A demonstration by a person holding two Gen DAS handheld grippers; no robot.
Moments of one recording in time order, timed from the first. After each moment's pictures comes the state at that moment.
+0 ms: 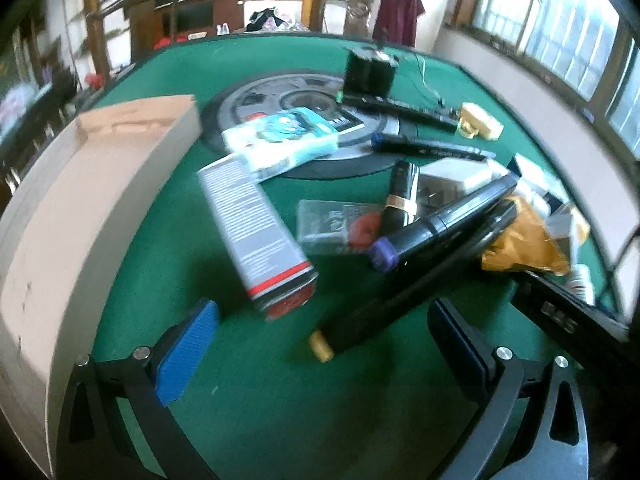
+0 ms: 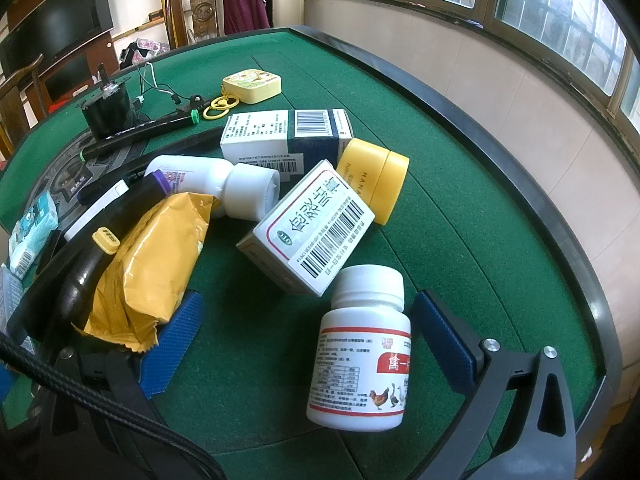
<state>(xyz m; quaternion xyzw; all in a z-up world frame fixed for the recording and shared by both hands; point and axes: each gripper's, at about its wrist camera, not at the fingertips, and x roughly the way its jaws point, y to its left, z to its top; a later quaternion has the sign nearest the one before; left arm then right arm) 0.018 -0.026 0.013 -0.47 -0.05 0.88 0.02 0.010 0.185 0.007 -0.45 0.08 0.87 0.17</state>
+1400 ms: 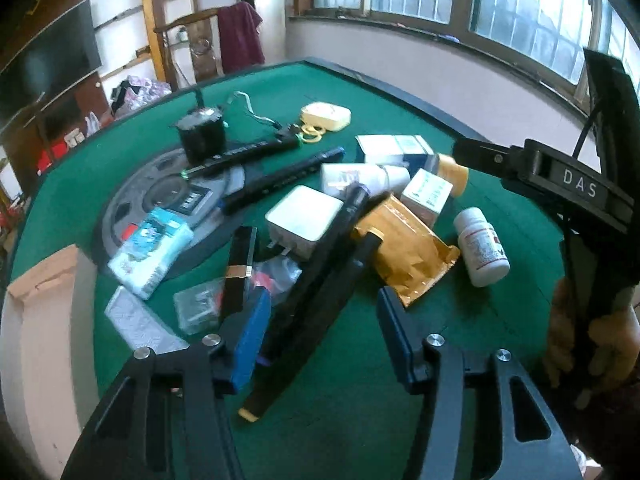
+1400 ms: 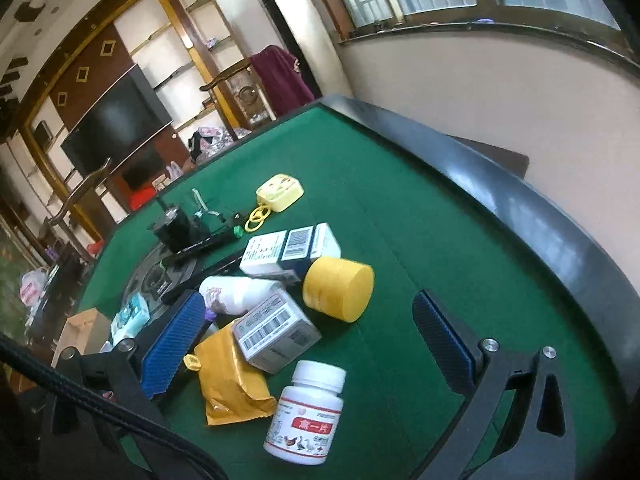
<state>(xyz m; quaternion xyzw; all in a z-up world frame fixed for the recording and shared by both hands) 0.014 0.044 0.043 -0.43 0.11 0.86 0.25 0.041 0.256 0.050 -0.32 0.22 0.92 0.02</state>
